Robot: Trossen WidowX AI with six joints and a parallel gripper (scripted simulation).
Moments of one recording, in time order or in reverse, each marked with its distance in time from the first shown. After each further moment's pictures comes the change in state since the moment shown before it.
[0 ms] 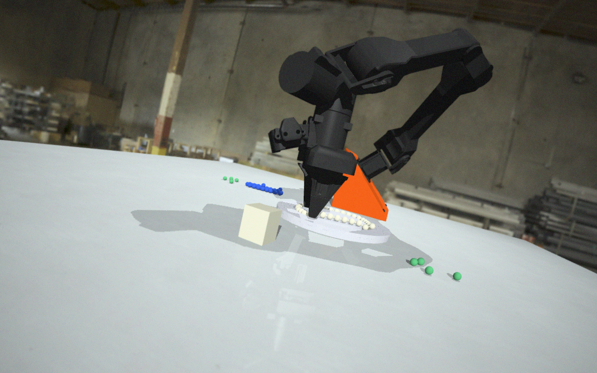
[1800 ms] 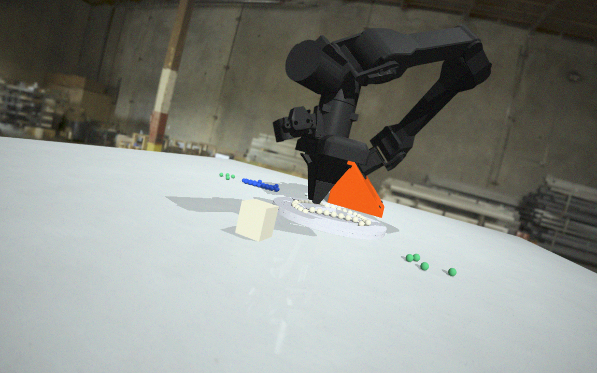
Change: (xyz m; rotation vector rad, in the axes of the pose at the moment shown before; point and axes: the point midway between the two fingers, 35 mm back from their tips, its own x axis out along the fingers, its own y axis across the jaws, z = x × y) arm -0.013 0.000 -0.010 -0.117 -0.006 0.006
